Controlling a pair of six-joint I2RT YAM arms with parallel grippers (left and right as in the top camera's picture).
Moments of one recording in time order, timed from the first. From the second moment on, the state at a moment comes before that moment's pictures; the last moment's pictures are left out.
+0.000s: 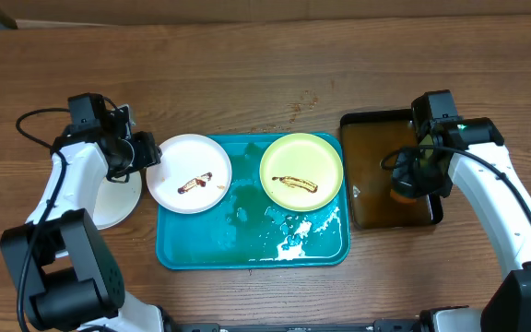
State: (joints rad) left arm 0.26 1.75 1.14 -0.62 0.23 -0.07; right arm 0.11 1.55 1.18 -1.10 0.03 0.49
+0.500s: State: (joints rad) left arm 0.26 1.82 1.14 -0.68 0.26 -0.07; right arm 0.11 1.55 1.18 -1.10 0.03 0.49
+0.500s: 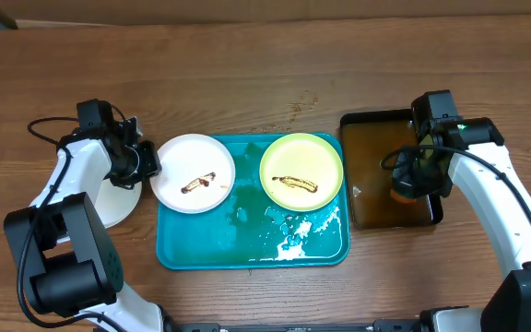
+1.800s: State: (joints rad) left arm -0.05 1.67 1.14 -0.89 0.10 -0.14; right arm 0.11 1.58 0.97 -0.72 -0.04 0.46
